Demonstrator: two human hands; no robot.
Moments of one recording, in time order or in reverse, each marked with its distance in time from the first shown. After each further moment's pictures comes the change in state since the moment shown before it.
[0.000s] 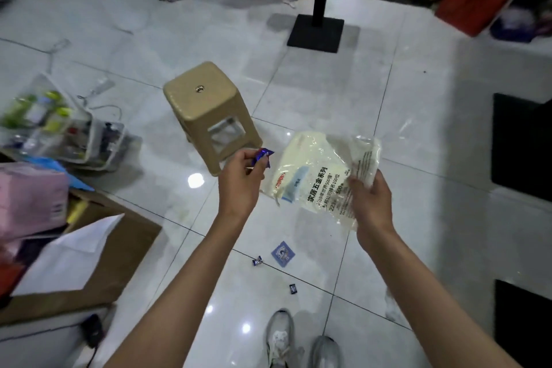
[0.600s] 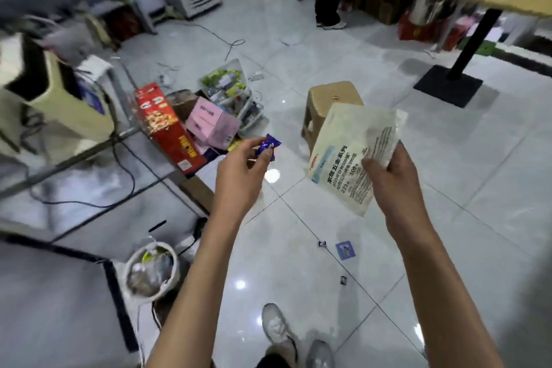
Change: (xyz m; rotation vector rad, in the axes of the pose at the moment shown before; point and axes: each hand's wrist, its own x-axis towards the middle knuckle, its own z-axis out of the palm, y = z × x) left_hand -0.291 0.097 -0.294 0.080 0.431 0.010; right_hand -0.328 -0.118 0.033 -0.183 -0.627 -0.335
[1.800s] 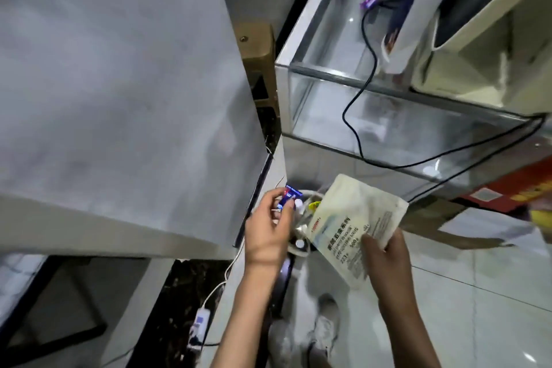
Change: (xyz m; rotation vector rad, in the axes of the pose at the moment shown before) left_hand -0.058 -0.484 -0.411 -0.155 0.917 -0.662; right_hand -0.158 0.258 0.644 -0.402 -0.867 0.156
